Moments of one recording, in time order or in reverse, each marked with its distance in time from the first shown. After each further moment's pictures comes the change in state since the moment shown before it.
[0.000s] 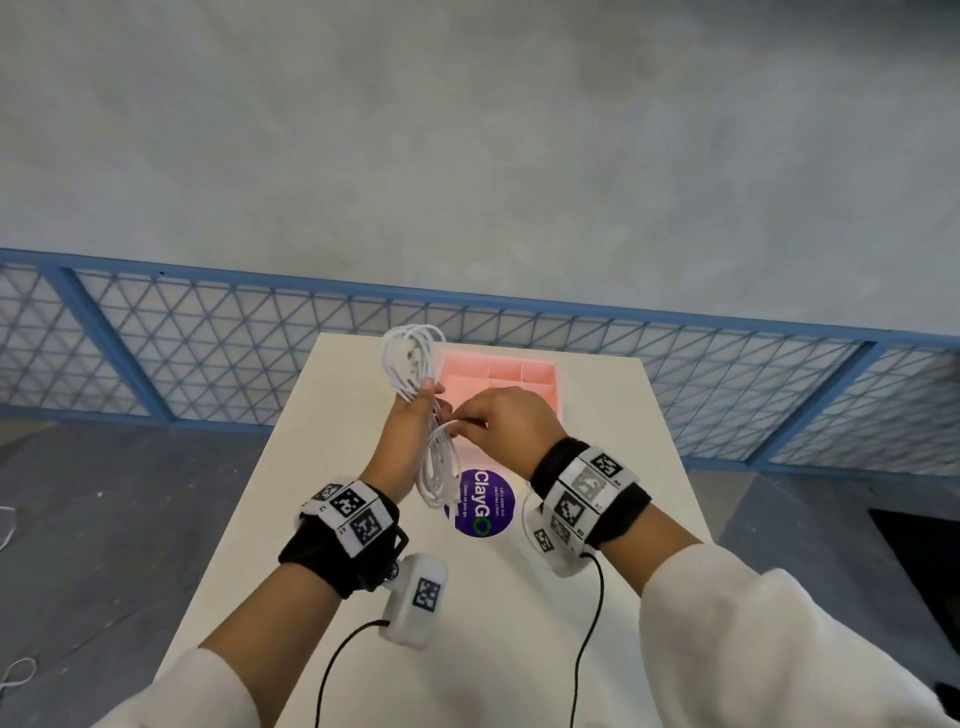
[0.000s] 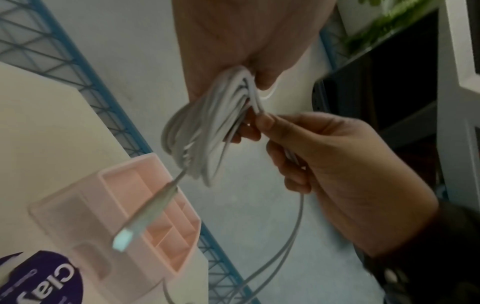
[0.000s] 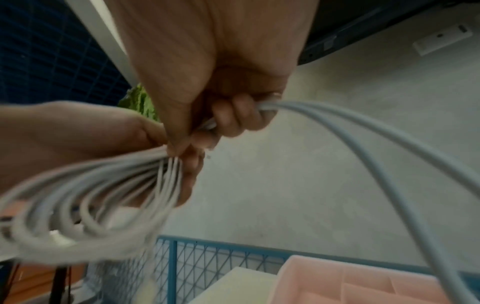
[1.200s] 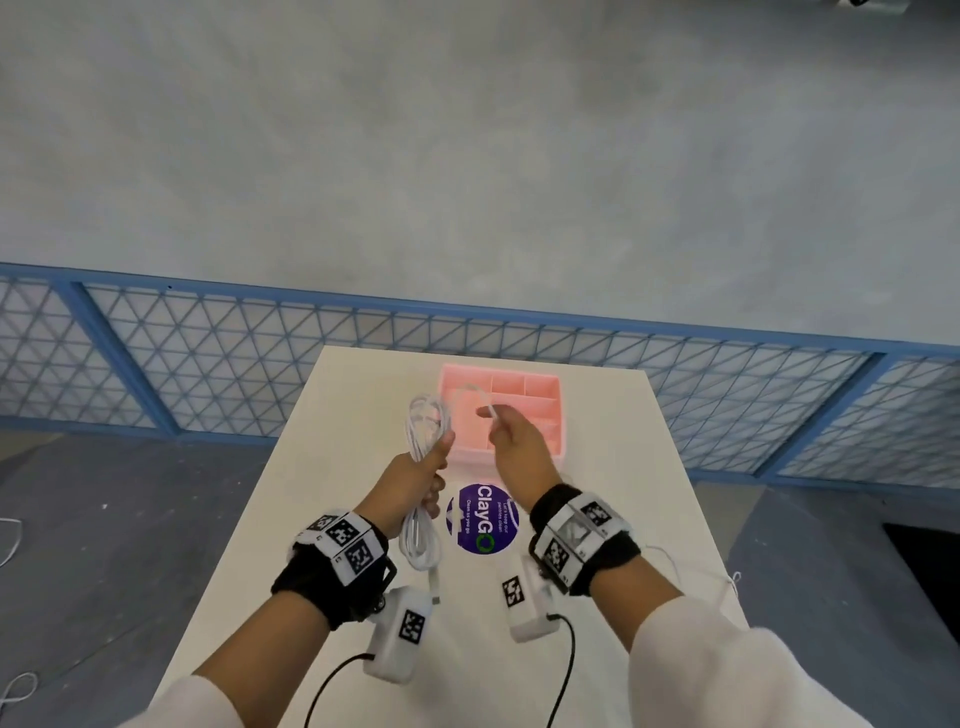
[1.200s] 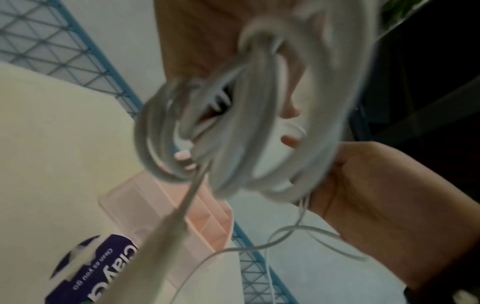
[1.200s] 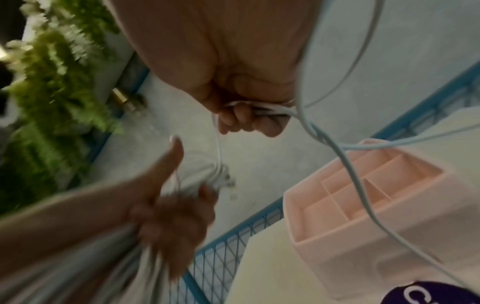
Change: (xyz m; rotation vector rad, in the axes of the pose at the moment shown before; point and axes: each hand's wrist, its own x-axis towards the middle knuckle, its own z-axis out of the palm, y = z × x) left_hand -0.005 -0.025 -0.019 0.249 0.002 -0.361; right_hand -0.005 0.023 0.045 0.649 0.237 0.406
